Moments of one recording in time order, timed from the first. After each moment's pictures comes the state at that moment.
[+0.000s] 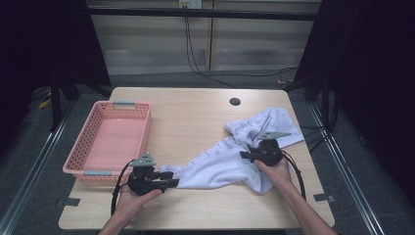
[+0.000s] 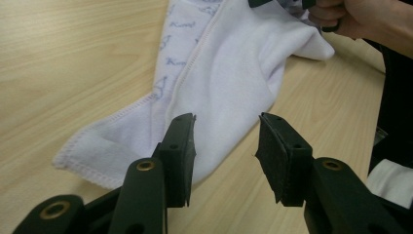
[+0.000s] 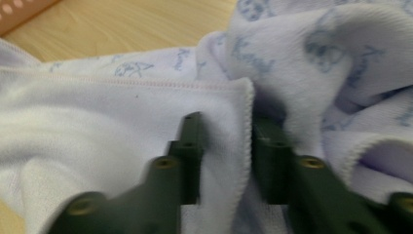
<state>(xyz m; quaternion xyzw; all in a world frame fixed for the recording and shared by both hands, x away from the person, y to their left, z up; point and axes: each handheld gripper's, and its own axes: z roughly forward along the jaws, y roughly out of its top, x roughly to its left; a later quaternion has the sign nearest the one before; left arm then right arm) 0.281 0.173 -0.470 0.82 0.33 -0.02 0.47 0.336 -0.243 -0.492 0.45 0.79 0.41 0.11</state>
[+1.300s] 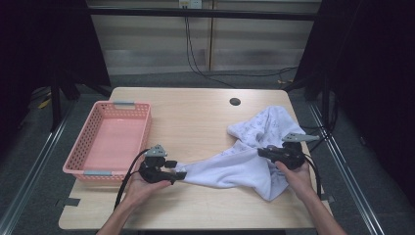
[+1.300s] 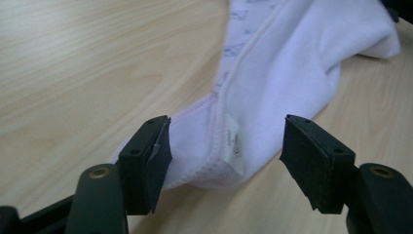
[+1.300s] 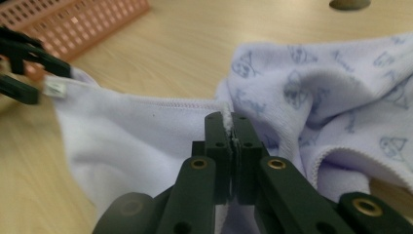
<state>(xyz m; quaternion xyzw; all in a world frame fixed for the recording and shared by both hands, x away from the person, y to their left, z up) 0.322 0.148 -0.487 0.84 0.31 0.00 0.44 0.300 -0.291 -0.455 0.44 0.75 0.48 0.11</state>
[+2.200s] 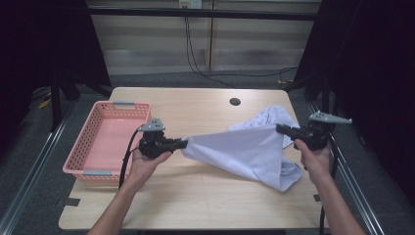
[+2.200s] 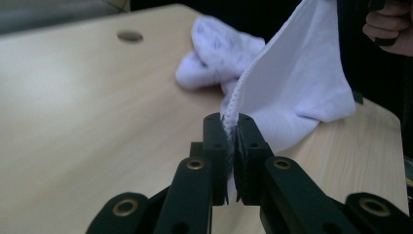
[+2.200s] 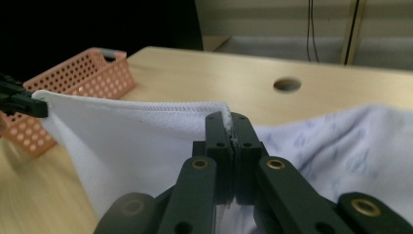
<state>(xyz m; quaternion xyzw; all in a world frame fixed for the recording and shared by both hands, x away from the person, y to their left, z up) 0.356 0.140 -0.403 0.80 0.28 0.04 0.53 0.316 -0.331 -0.390 0.46 0.69 0.53 0.17</state>
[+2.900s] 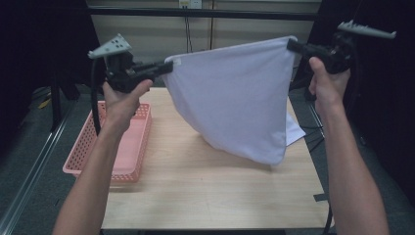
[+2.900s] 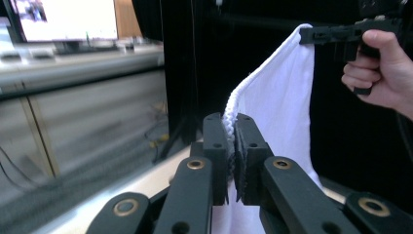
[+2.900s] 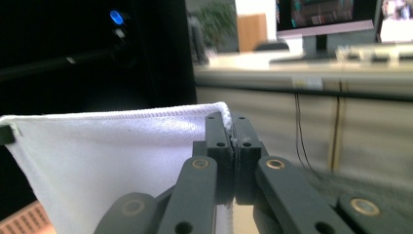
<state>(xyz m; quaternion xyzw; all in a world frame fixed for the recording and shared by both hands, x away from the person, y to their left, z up) 0.374 0.167 -0.207 0.71 0.24 0.17 0.64 0.375 -0.312 -0.193 0.40 0.63 0.62 0.26</state>
